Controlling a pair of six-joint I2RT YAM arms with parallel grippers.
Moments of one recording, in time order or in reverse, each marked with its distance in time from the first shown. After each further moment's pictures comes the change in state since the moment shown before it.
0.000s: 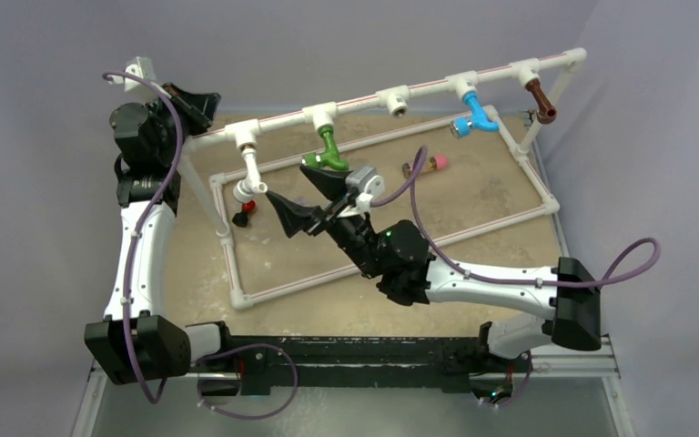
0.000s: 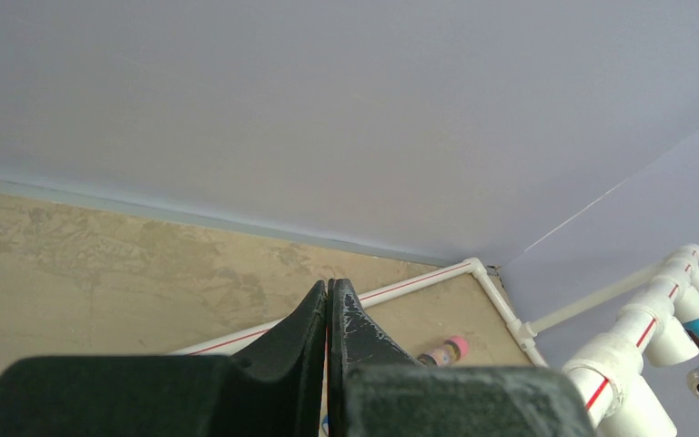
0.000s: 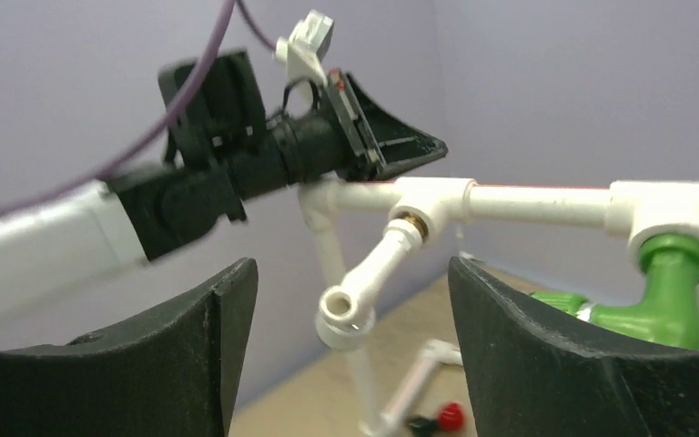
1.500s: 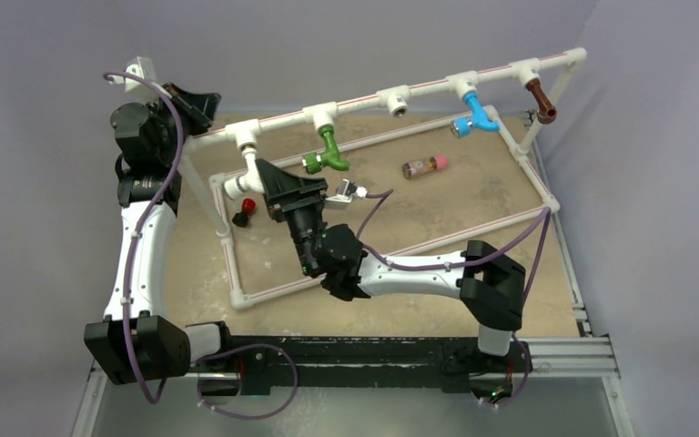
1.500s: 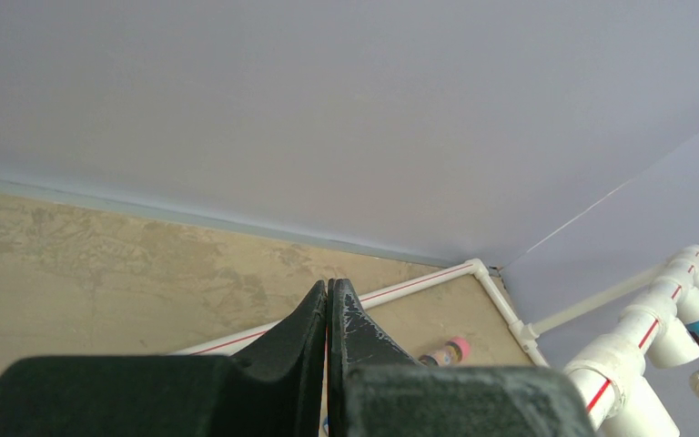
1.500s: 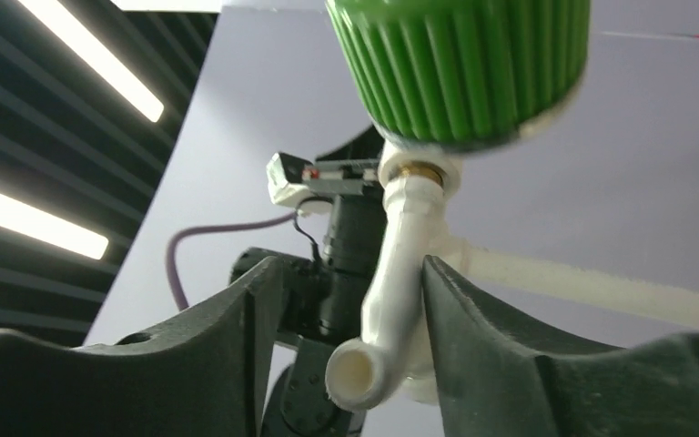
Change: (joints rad) left arm -0.006 -0.001 0.000 -0.001 -0.007 0.002; right arm 0.013 0.402 0.213 0.157 0.423 1.157
